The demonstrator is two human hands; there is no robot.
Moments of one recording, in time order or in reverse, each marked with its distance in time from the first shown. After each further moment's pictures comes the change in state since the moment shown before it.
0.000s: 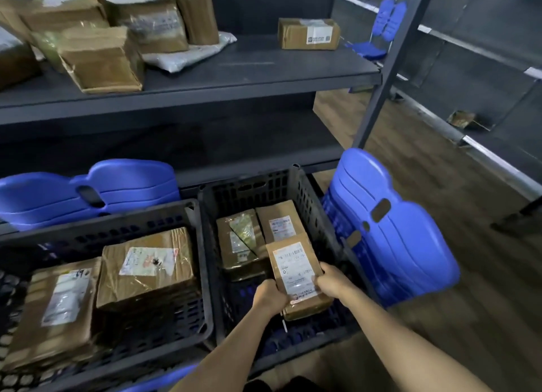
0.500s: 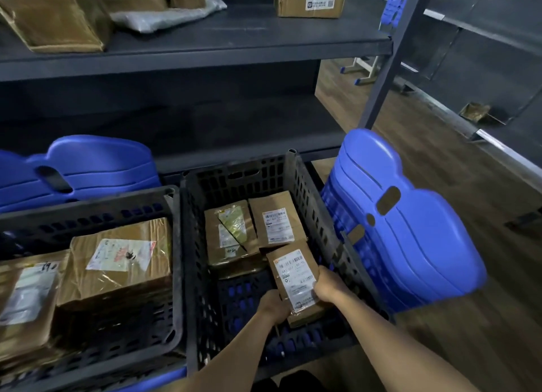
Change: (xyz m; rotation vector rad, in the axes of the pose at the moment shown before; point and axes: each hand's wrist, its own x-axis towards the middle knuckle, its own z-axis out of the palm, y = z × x) left_hand 0.062 -0.021 0.068 -0.116 -0.074 -0.006; right_hand 0.090 0.057 0.021 -0.338 0.049 0.048
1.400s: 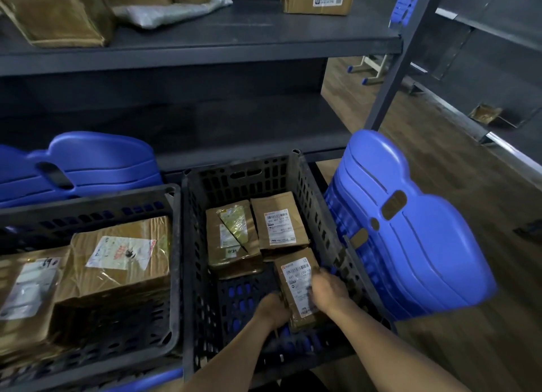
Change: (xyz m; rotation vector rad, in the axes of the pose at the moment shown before) left_hand 0.000 0.002 -0.002 0.205 -0.011 0.076; right_hand 0.001 0.000 0.007 -0.484 0.150 -0.243
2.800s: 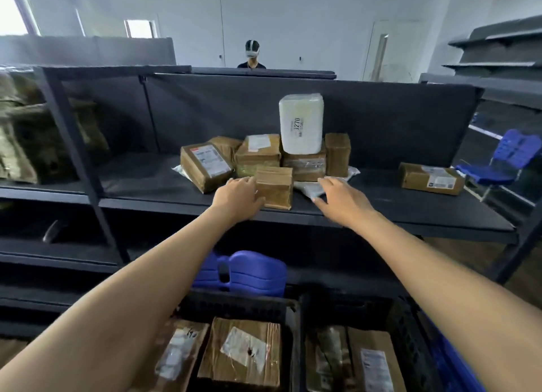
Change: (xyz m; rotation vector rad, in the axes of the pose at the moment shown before) left_hand -0.260 0.095 -0.515 0.681 1.036 0.143; right_hand -0.056 -0.287 -0.459 -0.054 0.681 -0.607
